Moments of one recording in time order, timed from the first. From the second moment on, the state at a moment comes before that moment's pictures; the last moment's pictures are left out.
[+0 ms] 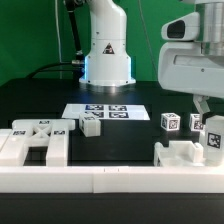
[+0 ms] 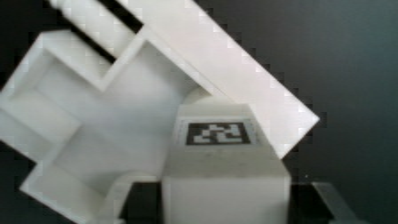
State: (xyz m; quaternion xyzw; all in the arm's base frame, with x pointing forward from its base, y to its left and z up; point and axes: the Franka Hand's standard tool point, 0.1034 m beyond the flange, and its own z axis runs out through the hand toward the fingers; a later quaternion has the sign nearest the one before) arm 0.634 0.127 0.083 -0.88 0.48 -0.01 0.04
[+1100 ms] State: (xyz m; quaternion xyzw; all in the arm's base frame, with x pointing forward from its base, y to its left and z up) arm 0.635 0.134 0.087 -0.85 0.53 0.01 0.04
